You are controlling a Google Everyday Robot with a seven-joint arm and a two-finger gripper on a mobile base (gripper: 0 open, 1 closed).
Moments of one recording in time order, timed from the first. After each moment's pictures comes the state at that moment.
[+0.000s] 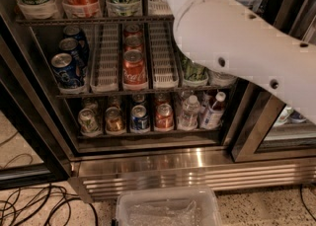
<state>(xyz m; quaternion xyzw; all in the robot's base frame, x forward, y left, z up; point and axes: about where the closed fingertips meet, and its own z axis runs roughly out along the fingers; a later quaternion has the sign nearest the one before) 0.622 -0.010 1.173 -0.13 0.54 0.07 0.83</state>
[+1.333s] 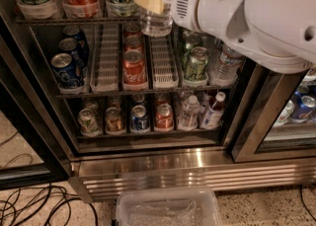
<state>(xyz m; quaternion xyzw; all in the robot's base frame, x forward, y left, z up) 0.580 -0.005 1.085 -0.20 0.71 0.22 0.64</state>
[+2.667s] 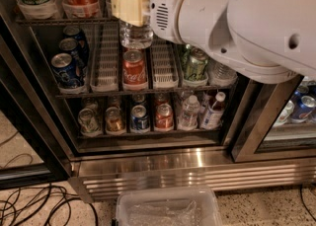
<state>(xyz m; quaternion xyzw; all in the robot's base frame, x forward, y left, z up) 0.553 0.034 1.070 -0.22 0.72 0.26 0.61</state>
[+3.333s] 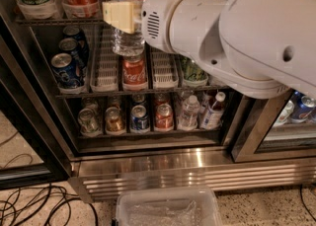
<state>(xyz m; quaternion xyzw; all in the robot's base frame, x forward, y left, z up) 0.540 0.048 1.063 -0.20 0.72 0.28 0.60</state>
